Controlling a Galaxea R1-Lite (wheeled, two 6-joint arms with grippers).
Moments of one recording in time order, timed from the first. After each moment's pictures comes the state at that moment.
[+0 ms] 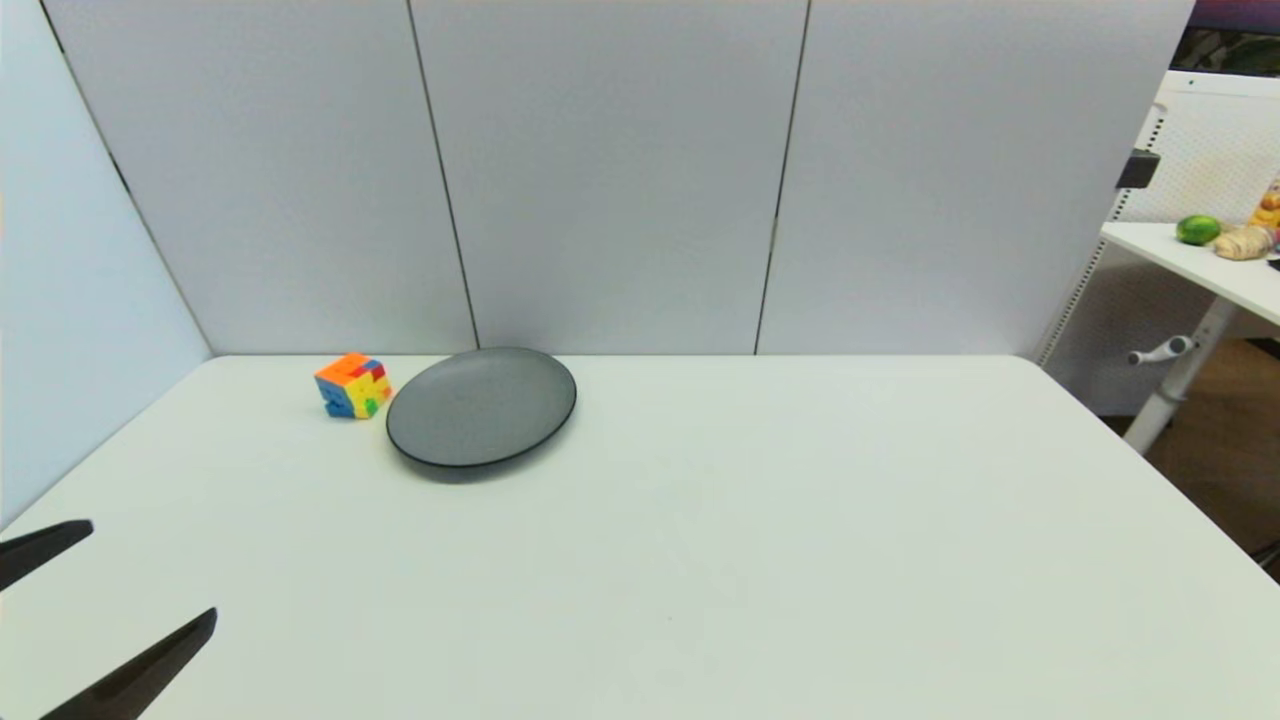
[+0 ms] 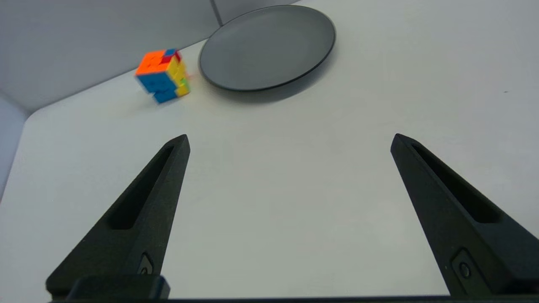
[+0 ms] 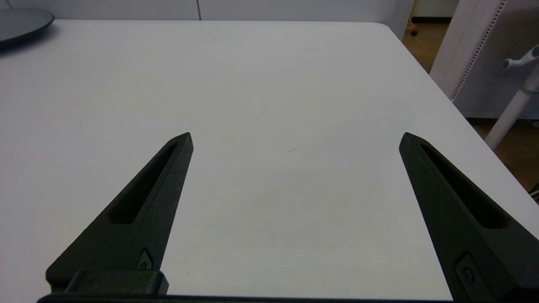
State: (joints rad) left arm -0.05 0.64 -0.31 -0.14 -0.26 0.29; right arm 0.00 0.00 0.00 0.00 0.00 -0.01
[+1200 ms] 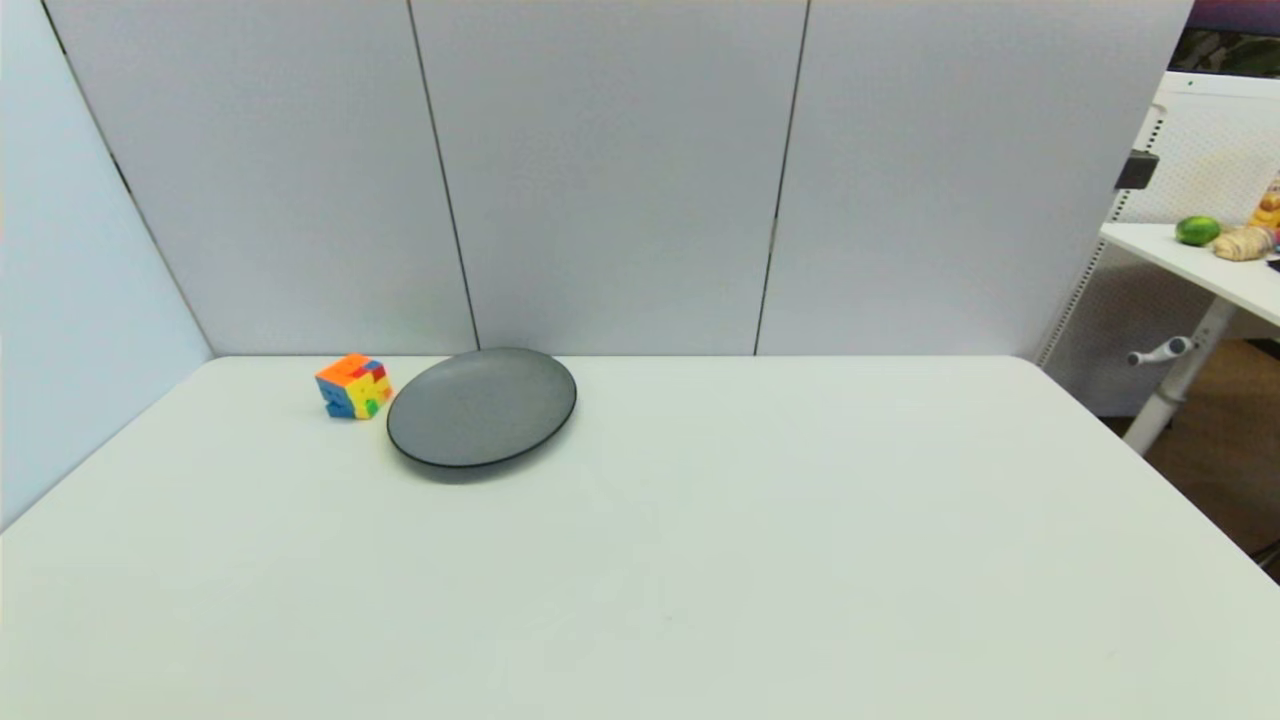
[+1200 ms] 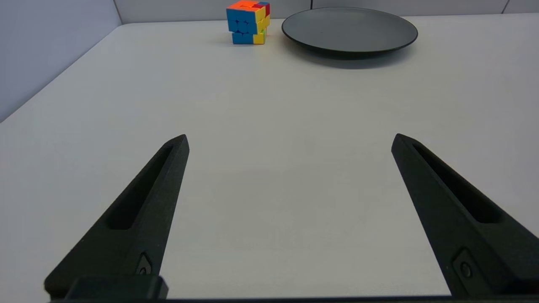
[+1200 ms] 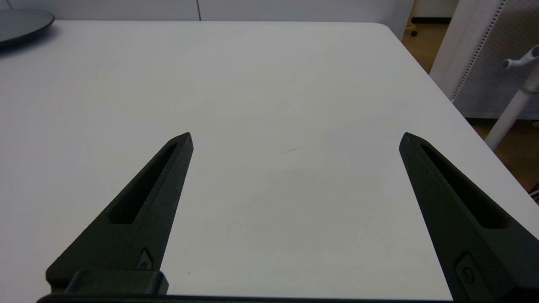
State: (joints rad) left arm 0.00 0.00 0.00 0.00 -0.03 0.04; right arm 0.00 0.00 0.00 0.00 0.00 -0.01
